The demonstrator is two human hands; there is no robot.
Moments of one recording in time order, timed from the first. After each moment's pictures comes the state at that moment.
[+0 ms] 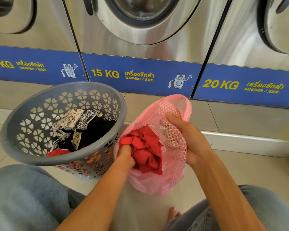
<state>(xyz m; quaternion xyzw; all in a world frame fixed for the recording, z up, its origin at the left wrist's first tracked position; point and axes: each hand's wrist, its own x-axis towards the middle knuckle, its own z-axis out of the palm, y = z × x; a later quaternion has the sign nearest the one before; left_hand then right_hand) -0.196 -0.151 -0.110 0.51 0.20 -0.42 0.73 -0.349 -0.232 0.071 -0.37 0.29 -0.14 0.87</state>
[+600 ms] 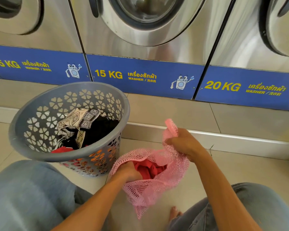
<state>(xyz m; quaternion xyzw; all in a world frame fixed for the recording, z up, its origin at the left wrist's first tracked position) -0.232 -0.095 -0.095 0.88 -0.21 -0.41 0.16 -0.345 -0.255 0.029 -0.74 0.41 -0.02 0.54</state>
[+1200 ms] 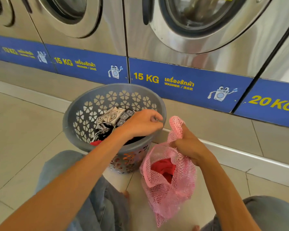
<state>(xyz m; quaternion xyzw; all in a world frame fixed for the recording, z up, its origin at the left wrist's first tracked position) -0.144 -0.065 0.073 0.85 -0.31 -0.23 0.35 -0.264 -0.206 0.032 -0.77 0.28 0.02 0.57</state>
